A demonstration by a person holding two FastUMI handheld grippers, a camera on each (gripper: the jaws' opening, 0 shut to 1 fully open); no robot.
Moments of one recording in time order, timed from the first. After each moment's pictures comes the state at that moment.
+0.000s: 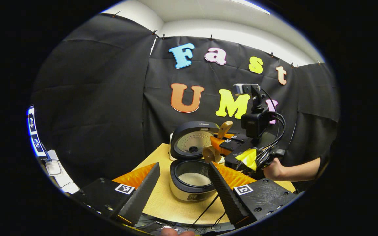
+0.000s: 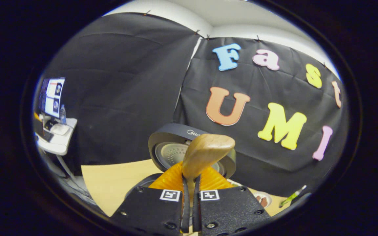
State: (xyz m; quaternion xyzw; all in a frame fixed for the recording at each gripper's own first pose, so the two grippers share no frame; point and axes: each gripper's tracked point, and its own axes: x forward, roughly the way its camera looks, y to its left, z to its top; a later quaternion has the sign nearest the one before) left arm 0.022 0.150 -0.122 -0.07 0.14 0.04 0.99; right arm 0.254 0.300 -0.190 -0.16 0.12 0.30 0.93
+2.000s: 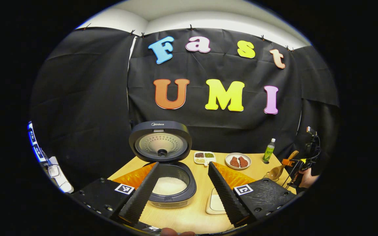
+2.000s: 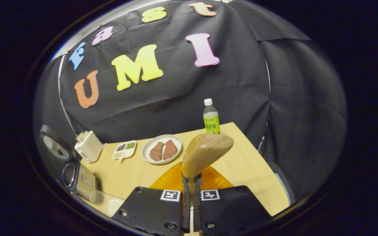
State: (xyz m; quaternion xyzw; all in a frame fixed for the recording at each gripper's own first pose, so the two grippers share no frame) left arm 0.117 0.011 -0.127 -0.02 0.17 0.06 0.98; right arm 0.305 -0.239 -0.316 0.07 0.28 -0.05 0.96
